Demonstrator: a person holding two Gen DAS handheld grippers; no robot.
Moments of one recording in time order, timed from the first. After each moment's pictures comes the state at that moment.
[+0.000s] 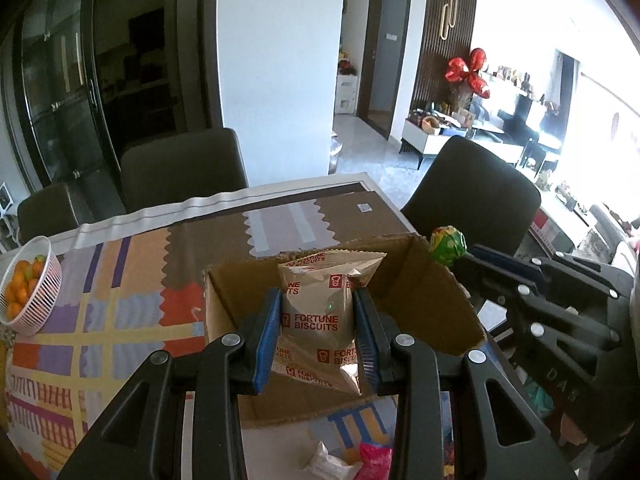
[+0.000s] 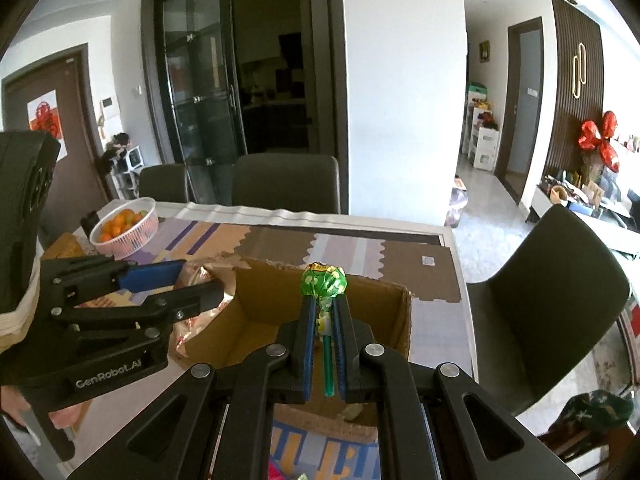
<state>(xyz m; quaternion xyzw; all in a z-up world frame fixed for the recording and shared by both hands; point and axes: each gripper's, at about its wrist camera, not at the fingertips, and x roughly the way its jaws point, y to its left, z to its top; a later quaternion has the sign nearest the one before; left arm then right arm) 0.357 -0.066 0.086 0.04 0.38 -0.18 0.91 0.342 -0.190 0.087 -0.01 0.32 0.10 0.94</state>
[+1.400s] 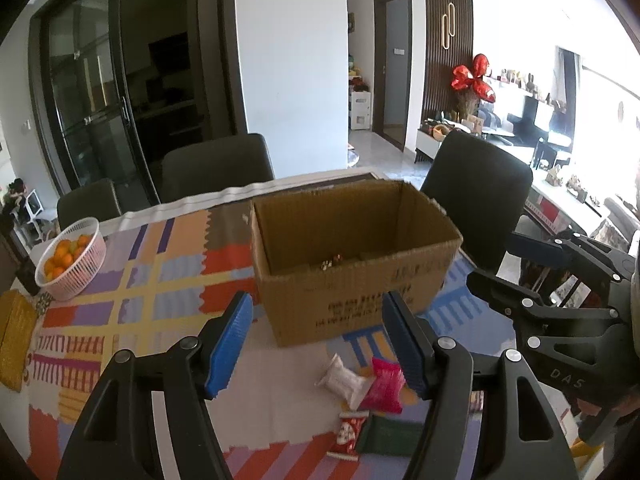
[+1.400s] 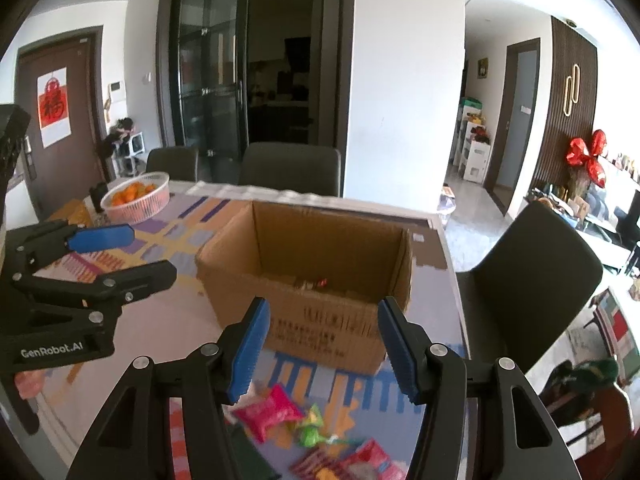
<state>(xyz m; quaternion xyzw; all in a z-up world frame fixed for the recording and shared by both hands) 0.214 -0.021 0.074 0.07 0.34 -0.14 0.93 0.223 -0.171 0.064 -0.05 0.31 0.09 0.95</state>
